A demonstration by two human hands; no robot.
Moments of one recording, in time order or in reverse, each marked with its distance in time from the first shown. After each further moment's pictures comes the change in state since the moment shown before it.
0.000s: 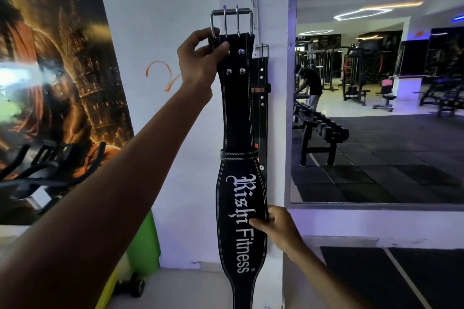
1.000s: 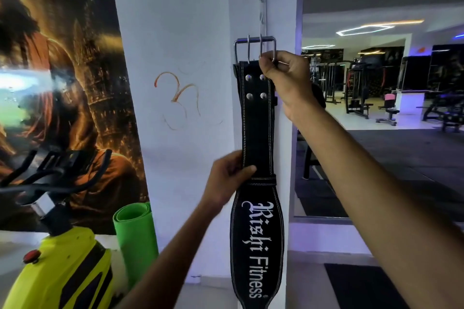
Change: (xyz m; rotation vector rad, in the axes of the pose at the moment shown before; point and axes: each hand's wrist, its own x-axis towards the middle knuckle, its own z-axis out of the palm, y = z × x) left_hand -0.130 -0.110 -0.055 0.093 -0.341 -0.183; right_hand 0.092 -0.297 -0.071 0.333 0.350 -0.626
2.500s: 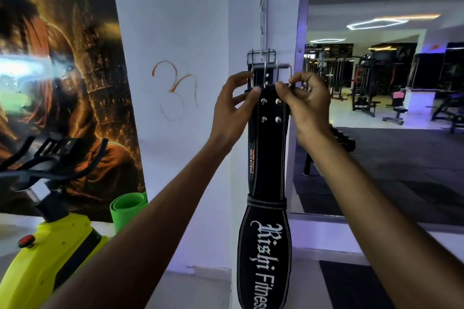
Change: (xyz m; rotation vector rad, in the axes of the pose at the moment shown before) left_hand 0.082 0.063 0.048 0.134 0.184 0.292; right_hand -0.033 0.039 -0.061 0.021 0.077 0.006
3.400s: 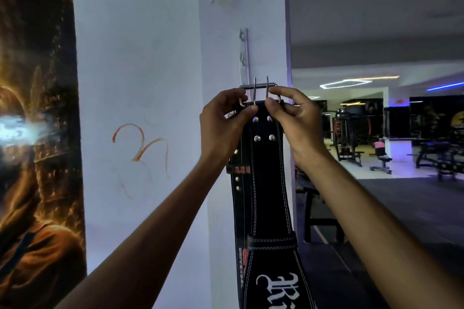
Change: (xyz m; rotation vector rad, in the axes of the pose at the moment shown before) left_hand 0.226 -0.108 0.053 0.039 0.126 0.274; right_hand 0.215 0.116 0.021 0.009 -0.031 -0.138
